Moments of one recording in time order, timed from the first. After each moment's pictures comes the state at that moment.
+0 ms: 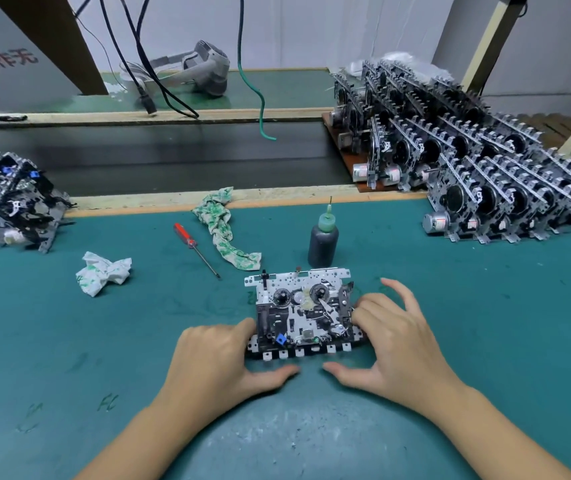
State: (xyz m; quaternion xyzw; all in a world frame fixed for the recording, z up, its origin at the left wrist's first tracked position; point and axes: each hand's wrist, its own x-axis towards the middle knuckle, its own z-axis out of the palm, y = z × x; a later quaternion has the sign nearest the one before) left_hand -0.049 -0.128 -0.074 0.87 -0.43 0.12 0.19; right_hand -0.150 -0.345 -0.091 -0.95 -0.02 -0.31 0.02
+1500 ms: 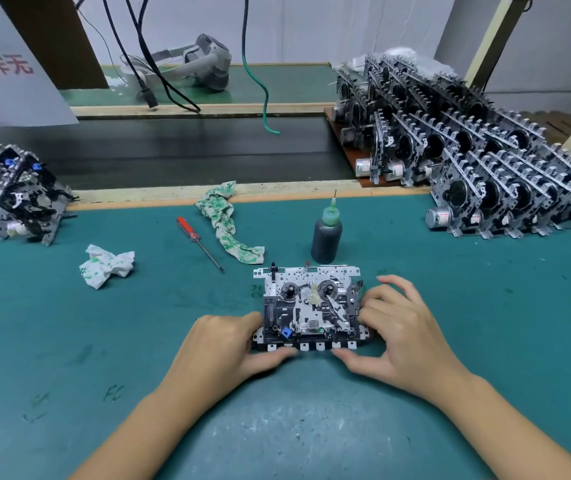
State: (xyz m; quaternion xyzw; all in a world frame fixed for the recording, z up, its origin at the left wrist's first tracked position) left_hand -0.042 -0.125 -0.076 0.85 -0.47 0.09 0.24; right_hand -0.151 -0.350 -0.085 -0.95 -0.05 -0.29 0.07
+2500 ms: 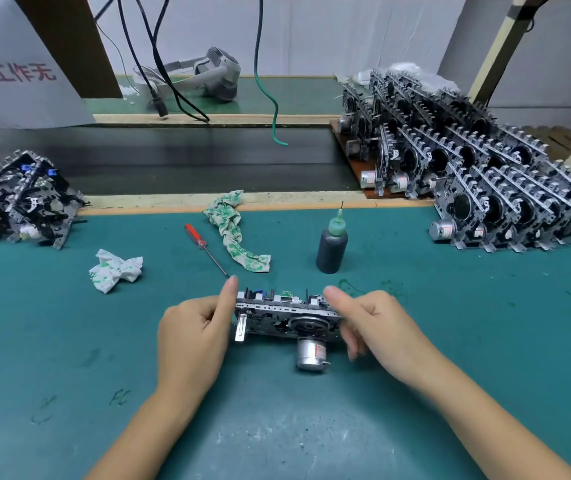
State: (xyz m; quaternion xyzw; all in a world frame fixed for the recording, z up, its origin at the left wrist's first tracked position) left_hand -0.040 -0.124 -0.059 0.84 -0.16 0.04 0.52; right_hand -0.132 -0.313 -0.034 -0.86 0.16 -0.03 0.49
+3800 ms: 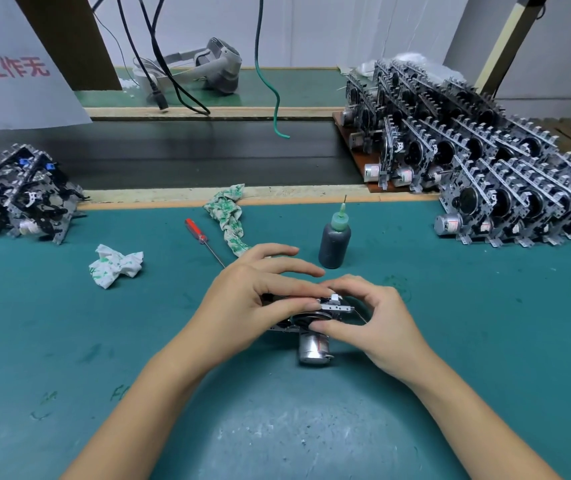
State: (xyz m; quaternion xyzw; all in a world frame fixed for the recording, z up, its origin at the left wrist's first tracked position) left_hand -0.025 -0.151 -0.021 0.76 -0.47 -0.06 0.45; right_hand -0.126 -0.315 -0.050 -0.81 0.06 -0.13 0.57
